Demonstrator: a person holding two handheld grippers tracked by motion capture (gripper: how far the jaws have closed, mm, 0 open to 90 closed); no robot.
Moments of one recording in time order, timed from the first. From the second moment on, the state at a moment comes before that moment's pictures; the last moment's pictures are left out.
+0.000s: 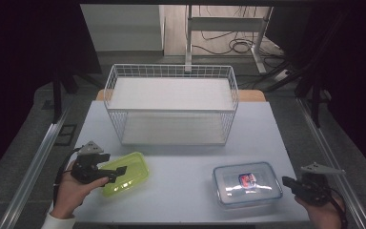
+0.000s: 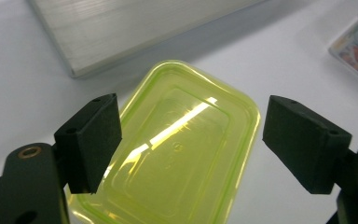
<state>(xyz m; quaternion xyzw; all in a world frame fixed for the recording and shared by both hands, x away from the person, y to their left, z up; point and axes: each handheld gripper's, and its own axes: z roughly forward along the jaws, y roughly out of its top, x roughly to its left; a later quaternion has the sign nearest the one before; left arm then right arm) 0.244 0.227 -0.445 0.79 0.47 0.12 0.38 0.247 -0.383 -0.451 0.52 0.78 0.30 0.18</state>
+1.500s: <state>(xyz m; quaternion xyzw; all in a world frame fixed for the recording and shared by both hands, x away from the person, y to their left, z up) 0.243 0.204 -0.453 0.80 0.46 0.11 0.38 0.232 -0.317 -0.477 0.47 0.84 0.25 0.13</state>
